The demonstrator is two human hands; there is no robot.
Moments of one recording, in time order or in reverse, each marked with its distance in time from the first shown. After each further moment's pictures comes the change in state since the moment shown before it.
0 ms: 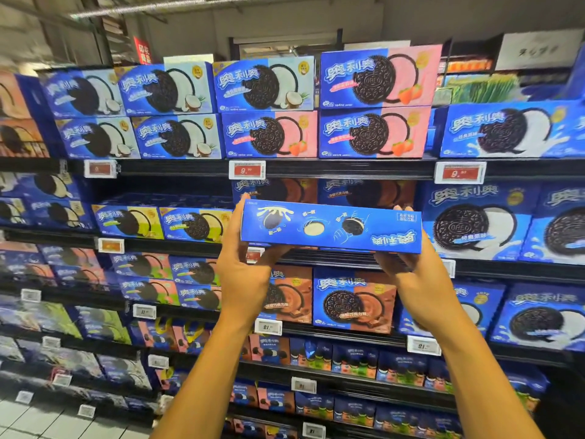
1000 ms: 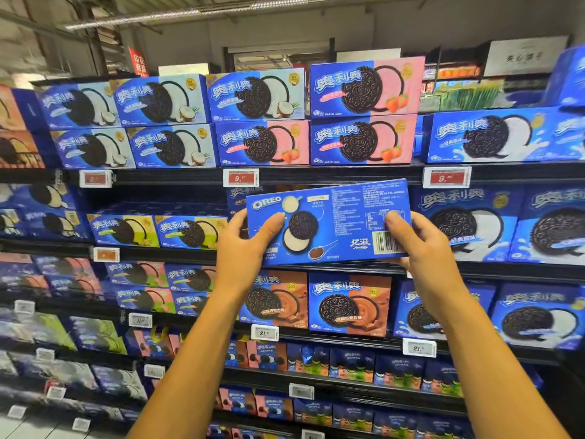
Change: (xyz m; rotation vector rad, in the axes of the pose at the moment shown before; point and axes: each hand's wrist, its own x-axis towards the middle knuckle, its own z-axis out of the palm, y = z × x) left_hand 0.031 0.028 0.010 0.137 -0.098 -0.329; right_hand 0.015 -0.048 -0.010 0.129 0.161 0.170
